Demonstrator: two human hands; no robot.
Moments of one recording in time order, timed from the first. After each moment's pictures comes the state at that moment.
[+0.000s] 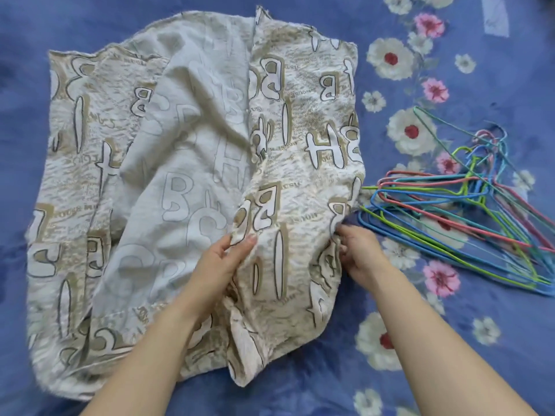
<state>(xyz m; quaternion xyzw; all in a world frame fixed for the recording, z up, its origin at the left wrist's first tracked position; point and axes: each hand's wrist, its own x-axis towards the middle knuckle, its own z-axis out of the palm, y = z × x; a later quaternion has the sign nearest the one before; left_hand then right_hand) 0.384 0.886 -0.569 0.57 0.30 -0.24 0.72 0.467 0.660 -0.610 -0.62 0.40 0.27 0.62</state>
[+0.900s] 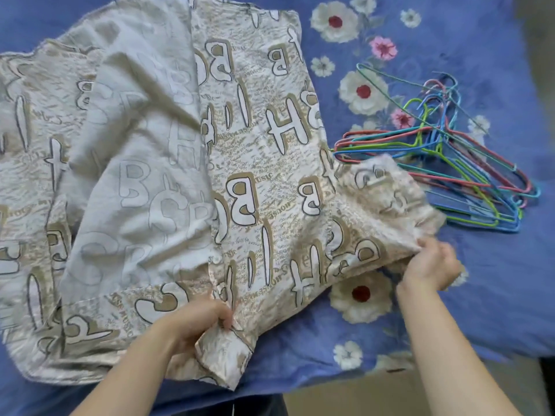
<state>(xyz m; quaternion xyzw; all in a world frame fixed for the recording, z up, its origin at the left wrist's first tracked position) 0.305 0.863 -0.590 0.54 0.36 -0.56 0.52 0.386 0.526 -0.586 -0.60 0.55 -0.20 0.55</state>
